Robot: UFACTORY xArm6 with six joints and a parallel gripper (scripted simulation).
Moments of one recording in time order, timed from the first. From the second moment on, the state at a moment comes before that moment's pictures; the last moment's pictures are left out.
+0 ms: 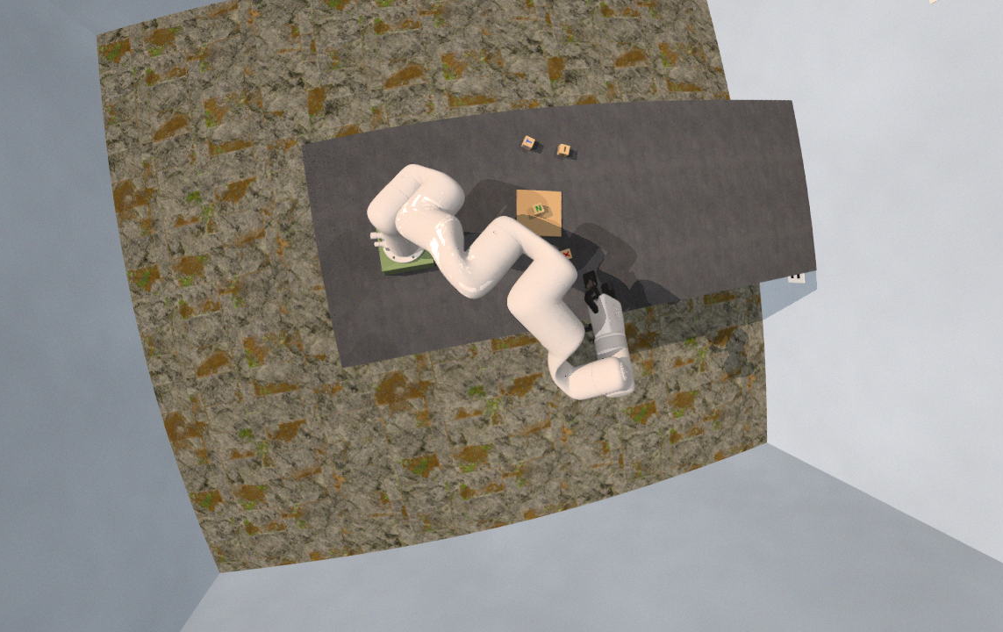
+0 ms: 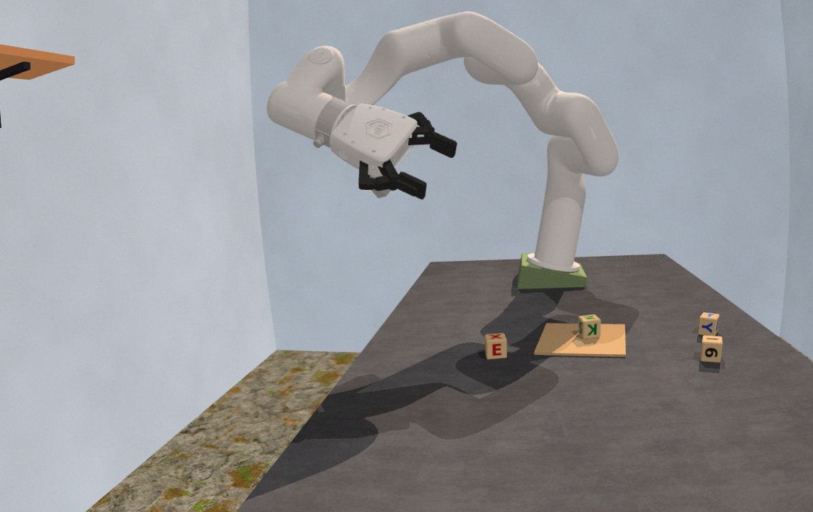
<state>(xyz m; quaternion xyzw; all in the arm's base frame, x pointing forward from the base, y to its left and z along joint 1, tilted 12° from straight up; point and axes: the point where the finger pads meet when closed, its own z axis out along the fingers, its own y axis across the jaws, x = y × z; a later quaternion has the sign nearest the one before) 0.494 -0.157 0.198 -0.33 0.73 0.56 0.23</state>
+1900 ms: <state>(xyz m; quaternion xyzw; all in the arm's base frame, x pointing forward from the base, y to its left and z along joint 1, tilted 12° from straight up) 0.492 0.035 0.176 -0.26 0.81 0.51 -0.14</state>
